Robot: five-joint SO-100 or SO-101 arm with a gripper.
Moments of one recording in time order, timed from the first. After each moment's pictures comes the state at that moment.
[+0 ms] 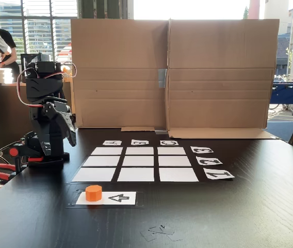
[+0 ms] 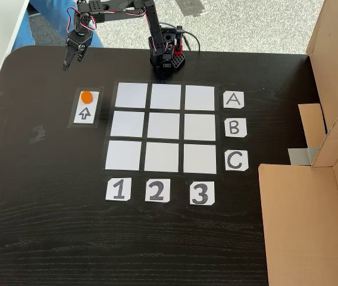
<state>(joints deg) 66.1 77.7 70.6 83.5 41.7</state>
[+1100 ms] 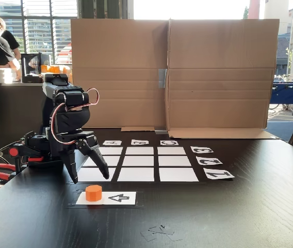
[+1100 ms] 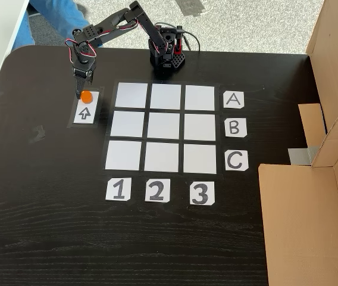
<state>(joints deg) 57.7 62.6 69.7 81.9 38.7</state>
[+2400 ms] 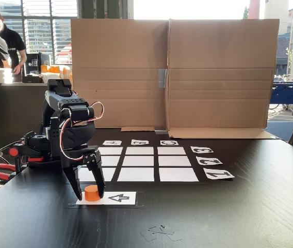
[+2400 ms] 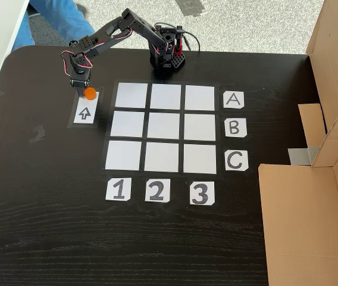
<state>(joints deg) 57.2 50.8 61.3 75.2 26.3</state>
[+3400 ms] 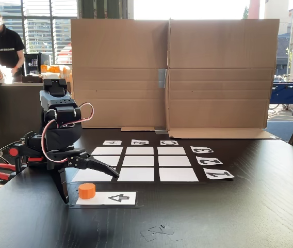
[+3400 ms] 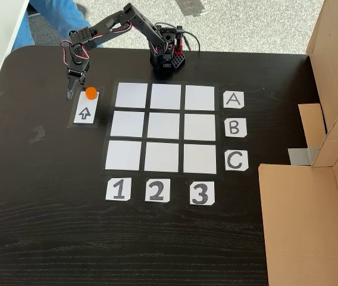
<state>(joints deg) 63.2 56.2 66.2 74.6 28.8</state>
